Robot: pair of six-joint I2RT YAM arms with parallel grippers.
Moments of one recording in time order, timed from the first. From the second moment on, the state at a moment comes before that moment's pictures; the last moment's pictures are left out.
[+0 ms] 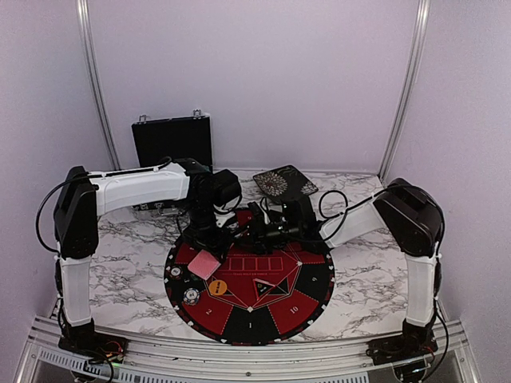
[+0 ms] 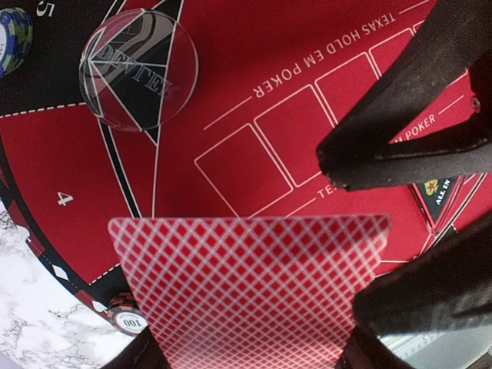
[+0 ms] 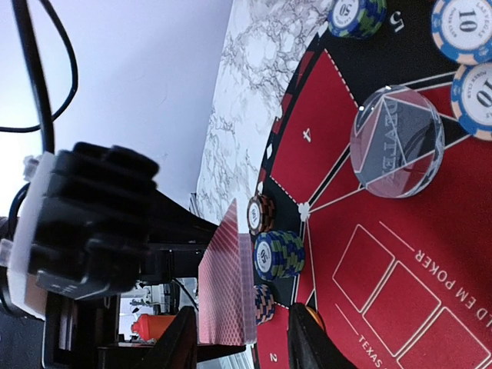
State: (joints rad) left arm -0.83 2.03 1.71 -1.21 0.09 -0.27; right arm 0.75 2.06 1.10 0.59 -0.76 1.08
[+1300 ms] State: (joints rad) left arm -0.83 2.03 1.72 -1.21 0.09 -0.26; right arm 0.75 2.11 1.10 0.68 -0.78 1.15
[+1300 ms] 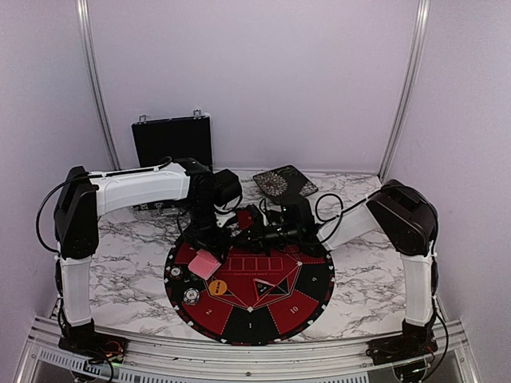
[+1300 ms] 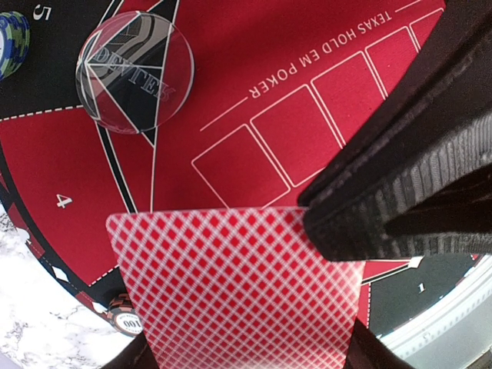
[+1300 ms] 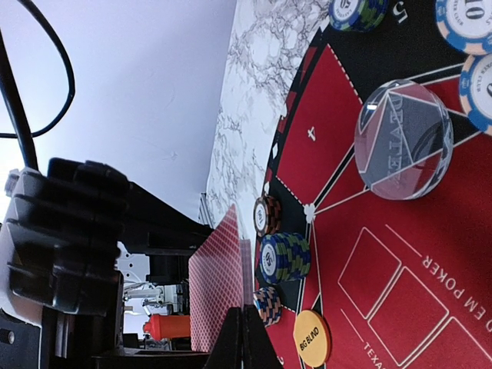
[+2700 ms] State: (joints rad) left arm -0.84 2.03 1.71 -1.21 0.10 -0.26; right arm 0.65 2.01 0.97 0.73 -0.78 1.15
